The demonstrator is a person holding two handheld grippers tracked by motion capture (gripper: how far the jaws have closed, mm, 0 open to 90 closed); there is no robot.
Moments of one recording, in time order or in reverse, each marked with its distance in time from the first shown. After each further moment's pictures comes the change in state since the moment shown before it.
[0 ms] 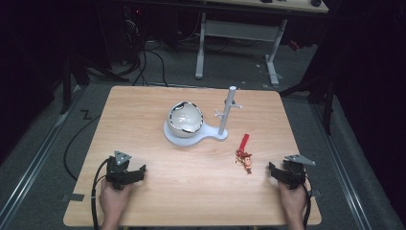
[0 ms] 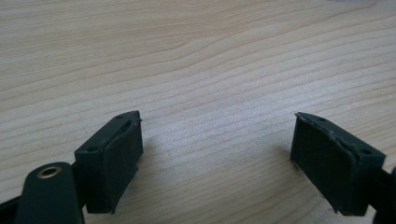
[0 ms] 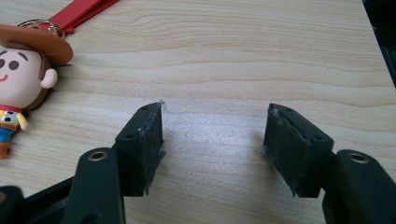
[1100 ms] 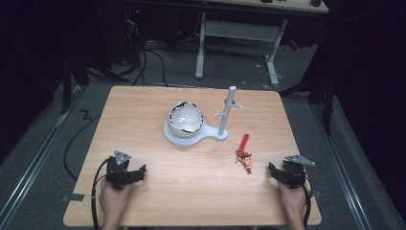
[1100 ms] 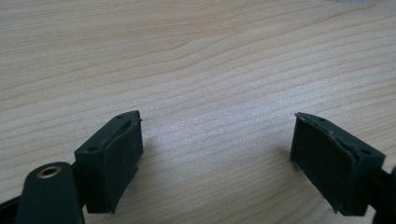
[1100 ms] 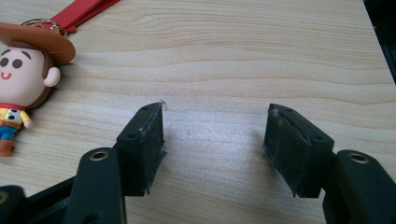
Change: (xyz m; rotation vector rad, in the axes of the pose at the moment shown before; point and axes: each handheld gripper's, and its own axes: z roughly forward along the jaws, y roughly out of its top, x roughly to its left) left arm 0.000 0.000 0.000 -0.001 -0.001 -0.002; right arm 0.001 -0.001 -0.001 -0.001 0.000 0.001
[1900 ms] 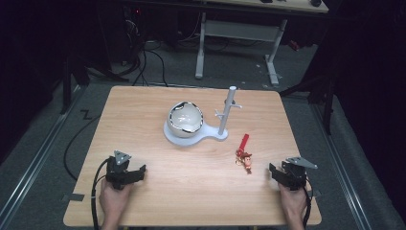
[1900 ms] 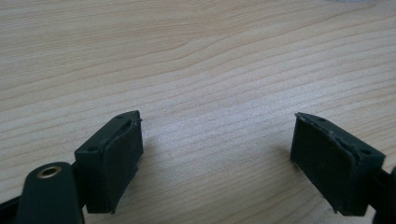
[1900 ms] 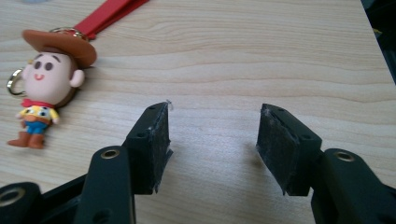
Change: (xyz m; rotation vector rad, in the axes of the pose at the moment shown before) left arm 0.000 0.000 0.000 0.000 0.000 0.000; right arm 0.003 -0.004 -0.010 -0.032 0.024 0.011
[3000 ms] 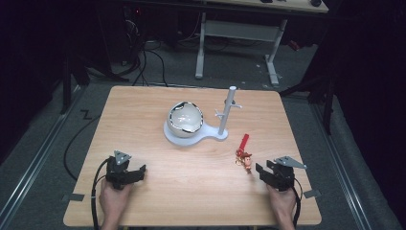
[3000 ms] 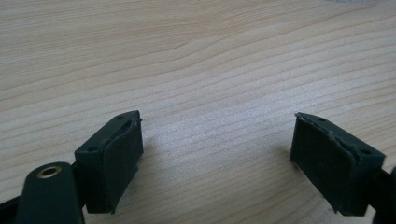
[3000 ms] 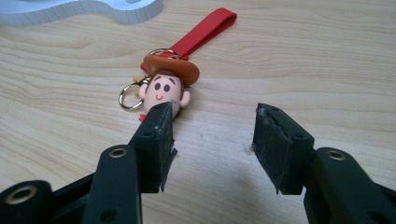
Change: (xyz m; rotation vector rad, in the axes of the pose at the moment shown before) left arm 0.000 0.000 0.000 0.000 0.000 0.000; right arm 0.042 0.010 -0.006 -0.037 0.138 -0.043
